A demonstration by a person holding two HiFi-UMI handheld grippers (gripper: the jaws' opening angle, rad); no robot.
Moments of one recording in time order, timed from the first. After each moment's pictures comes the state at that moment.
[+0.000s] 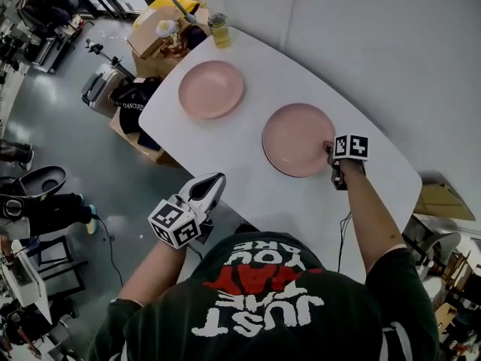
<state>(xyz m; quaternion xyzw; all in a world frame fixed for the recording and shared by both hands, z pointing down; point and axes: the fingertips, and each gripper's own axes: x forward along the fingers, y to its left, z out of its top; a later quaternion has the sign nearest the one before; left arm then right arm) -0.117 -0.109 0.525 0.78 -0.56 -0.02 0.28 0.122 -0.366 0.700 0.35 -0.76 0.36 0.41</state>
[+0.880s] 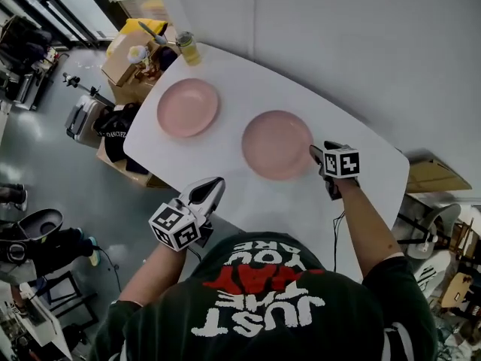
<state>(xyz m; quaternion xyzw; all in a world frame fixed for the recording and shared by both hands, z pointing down) -0.092 -0.143 0.521 0.82 -0.50 -0.01 0.28 0.139 -0.344 0.649 0.34 -0.82 0.26 0.37</state>
